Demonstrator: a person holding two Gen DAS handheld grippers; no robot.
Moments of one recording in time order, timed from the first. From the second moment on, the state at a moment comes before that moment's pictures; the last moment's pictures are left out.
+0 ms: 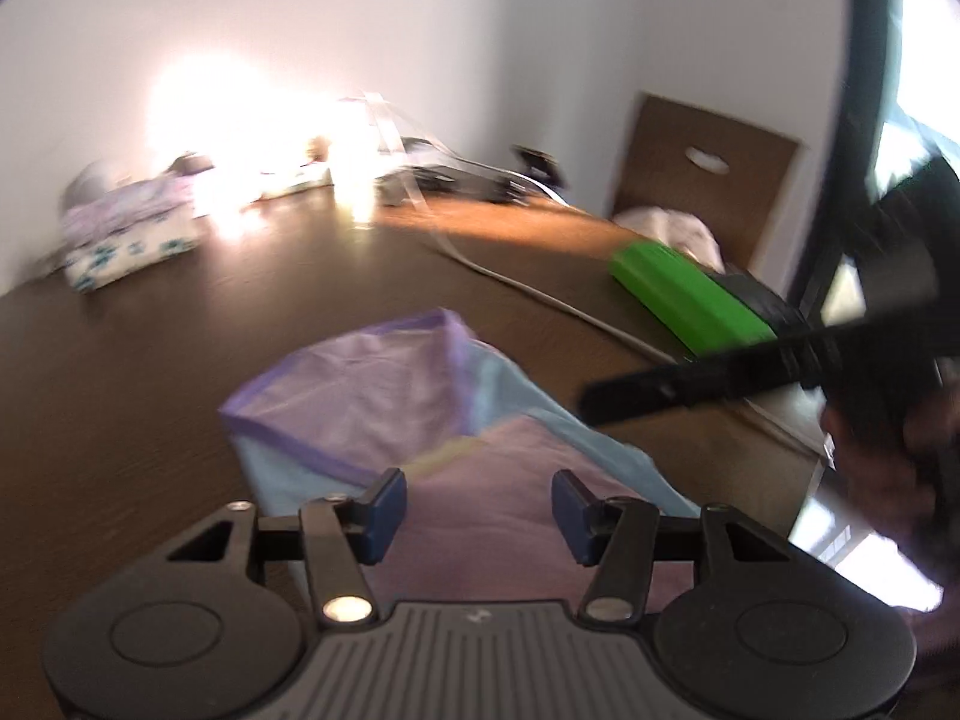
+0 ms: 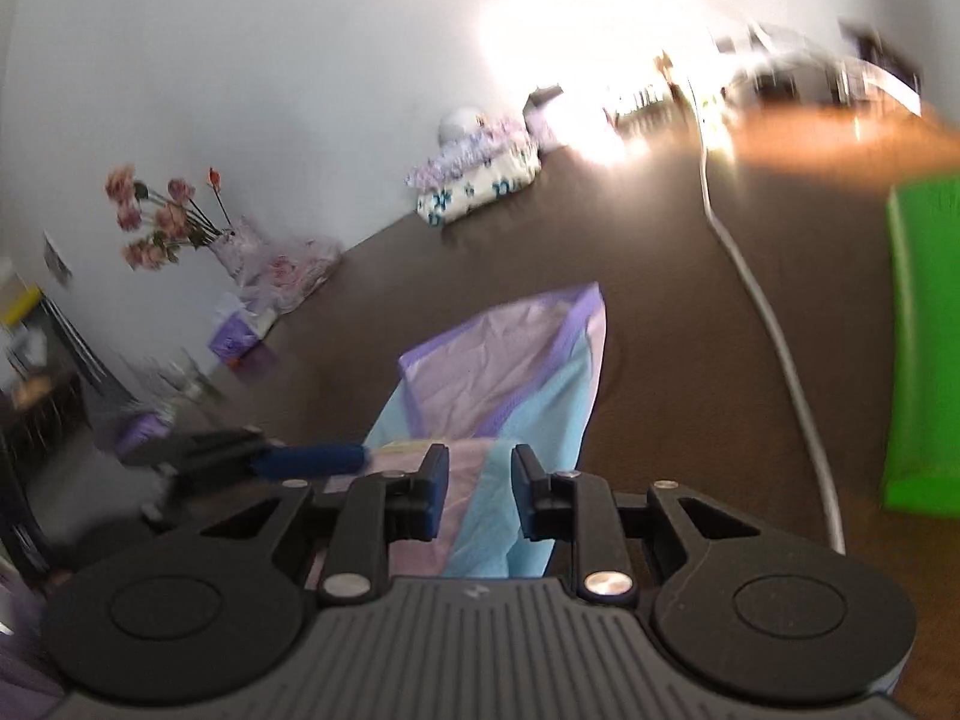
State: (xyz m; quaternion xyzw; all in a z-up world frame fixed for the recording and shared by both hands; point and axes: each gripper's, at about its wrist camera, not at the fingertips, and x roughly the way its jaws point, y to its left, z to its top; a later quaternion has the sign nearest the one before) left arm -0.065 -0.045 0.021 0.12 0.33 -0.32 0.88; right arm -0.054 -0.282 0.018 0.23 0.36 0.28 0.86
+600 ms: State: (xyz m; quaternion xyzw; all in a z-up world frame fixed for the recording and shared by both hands) left arm -0.067 -0.043 0.010 0.12 0.33 -0.33 0.88; right arm -0.035 -0.280 -0.007 0.30 0.36 0.25 0.85
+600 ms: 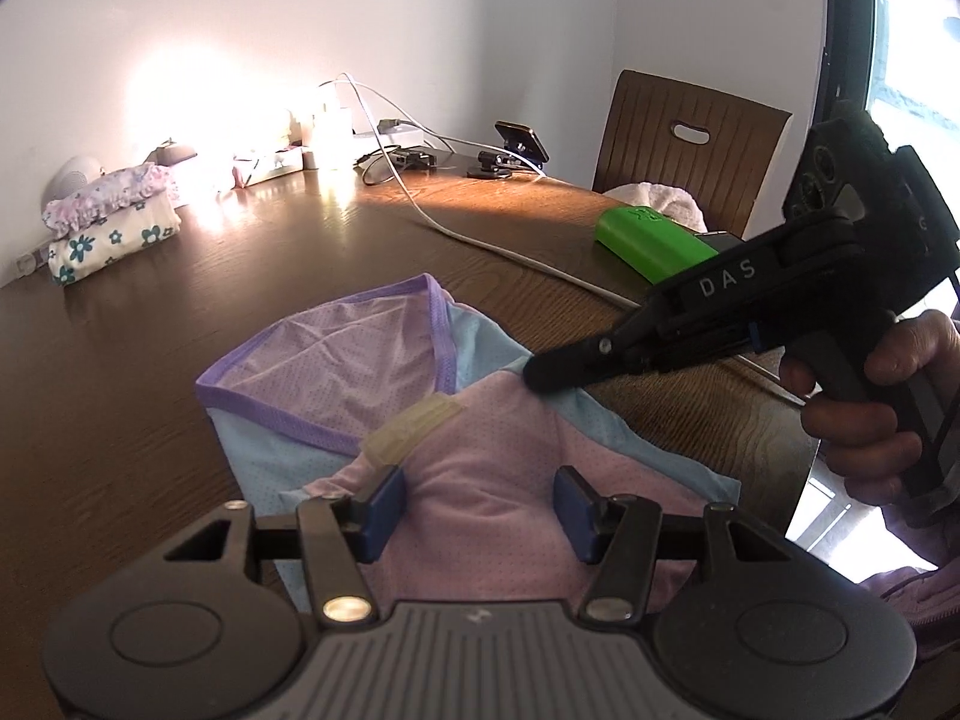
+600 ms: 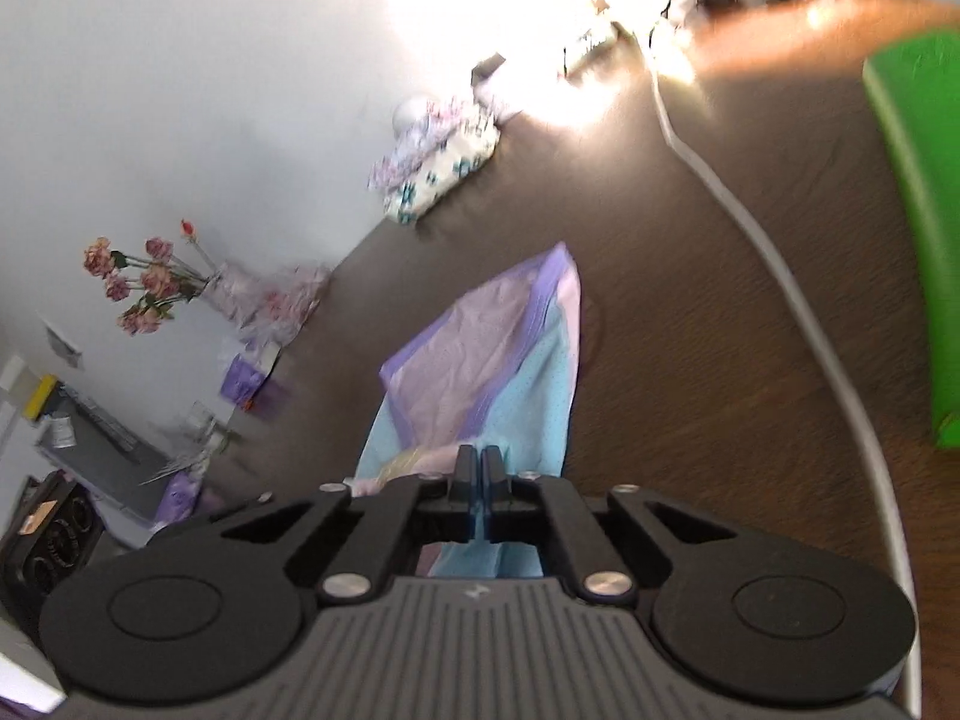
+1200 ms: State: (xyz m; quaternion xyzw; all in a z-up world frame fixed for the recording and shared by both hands) left arm 0.058 0.020 0.037 0.00 0.37 -0.17 0.91; right arm 0.013 -0.251 0.035 0.11 0.33 0.13 0.93
